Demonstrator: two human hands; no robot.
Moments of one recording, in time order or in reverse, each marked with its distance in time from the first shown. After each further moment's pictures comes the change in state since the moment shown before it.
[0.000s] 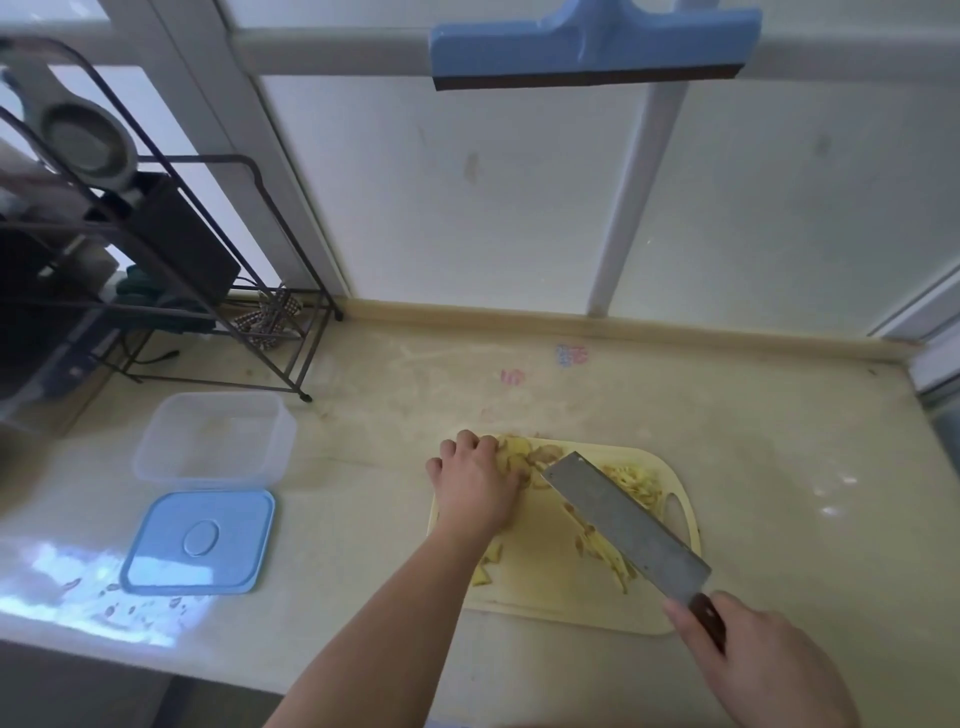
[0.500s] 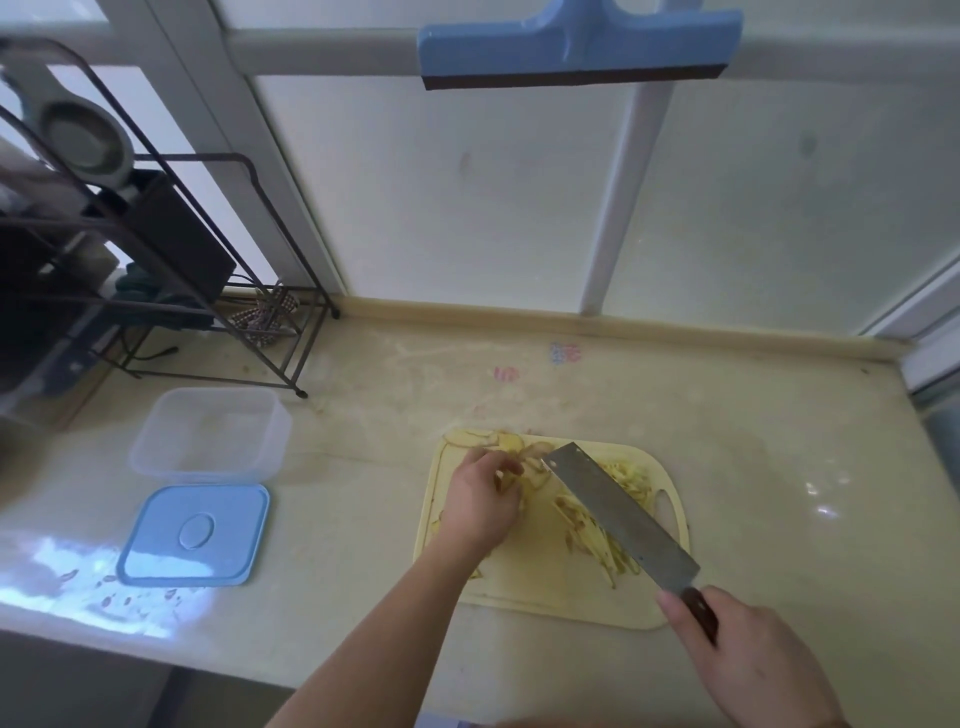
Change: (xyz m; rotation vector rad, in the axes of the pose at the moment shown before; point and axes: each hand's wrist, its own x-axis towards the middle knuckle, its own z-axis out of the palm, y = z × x) left_hand -0.028 0.002 0.000 -0.510 -0.023 0.144; right_hand -0.003 -0.003 -0.014 0.154 -0.056 0.034
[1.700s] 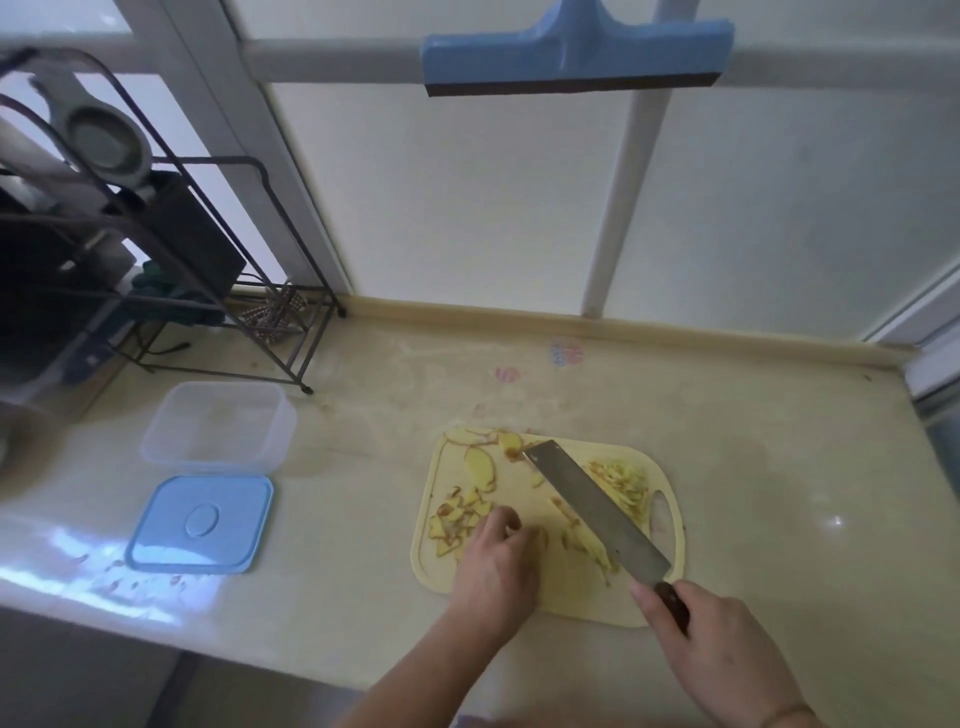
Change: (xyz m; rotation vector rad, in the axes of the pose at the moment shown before) left_hand -0.072 -0.020 0.039 0.274 -0.068 0.229; right_hand 0.006 -0.005 0.008 0.109 -0.048 -0.090
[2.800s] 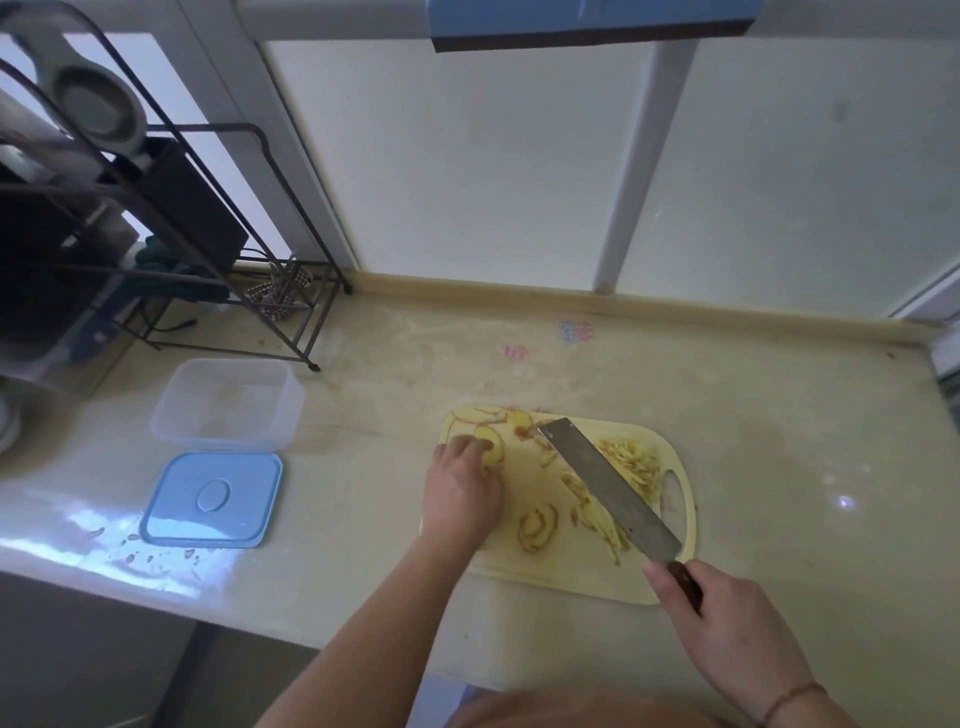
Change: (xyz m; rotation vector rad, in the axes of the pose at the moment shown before) left_hand 0.046 -0.021 -0.042 0.016 0.199 -0.271; right_hand -0.001 0.004 0.003 0.037 0.026 -0.042
